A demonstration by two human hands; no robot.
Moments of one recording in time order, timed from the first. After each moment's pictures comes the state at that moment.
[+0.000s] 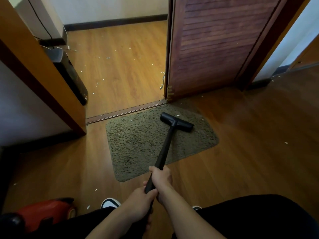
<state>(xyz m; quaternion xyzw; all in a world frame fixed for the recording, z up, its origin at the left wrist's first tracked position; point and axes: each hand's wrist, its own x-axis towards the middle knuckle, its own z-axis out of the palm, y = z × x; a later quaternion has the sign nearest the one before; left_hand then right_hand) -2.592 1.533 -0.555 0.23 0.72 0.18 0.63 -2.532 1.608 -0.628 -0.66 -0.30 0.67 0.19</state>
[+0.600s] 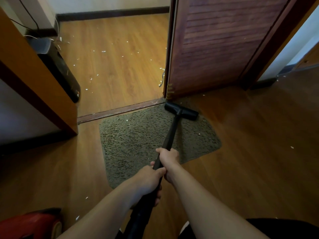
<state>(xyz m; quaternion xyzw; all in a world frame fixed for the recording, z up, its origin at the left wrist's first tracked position) -2.600 1.628 -0.571 0.17 0.70 0.21 0.66 -2.542 1.714 -0.645 -0.67 -0.30 0.65 0.20</state>
